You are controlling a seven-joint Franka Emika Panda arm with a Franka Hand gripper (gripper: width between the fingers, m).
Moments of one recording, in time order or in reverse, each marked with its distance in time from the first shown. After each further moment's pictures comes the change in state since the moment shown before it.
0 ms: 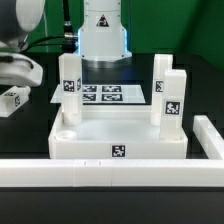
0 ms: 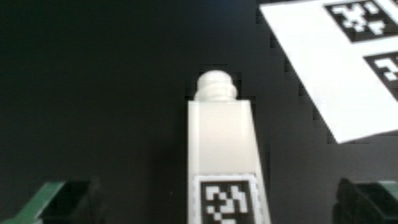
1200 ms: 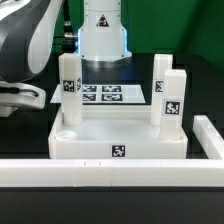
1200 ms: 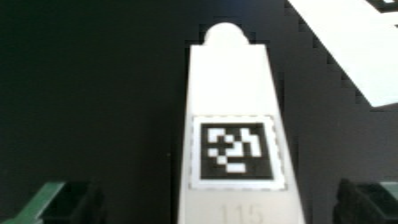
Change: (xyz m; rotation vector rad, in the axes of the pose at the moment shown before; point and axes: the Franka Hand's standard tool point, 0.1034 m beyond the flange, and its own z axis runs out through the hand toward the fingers) arm 0.032 -0.001 0.012 -0.053 0.002 -0.002
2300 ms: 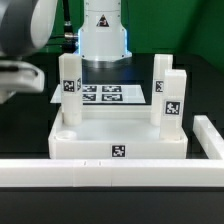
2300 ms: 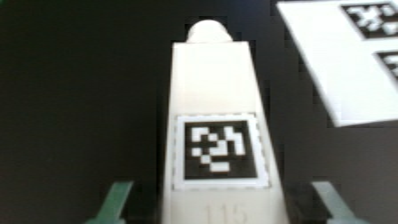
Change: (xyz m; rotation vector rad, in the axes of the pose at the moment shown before) arm -0.035 -0.009 -0.043 -0.018 0.033 -0.069
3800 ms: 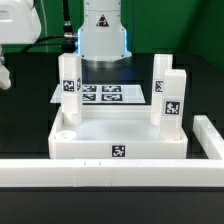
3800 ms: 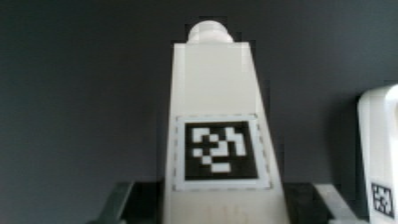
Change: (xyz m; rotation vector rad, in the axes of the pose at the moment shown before) arm -0.011 -0.010 -0.083 -0.033 0.722 -0.022
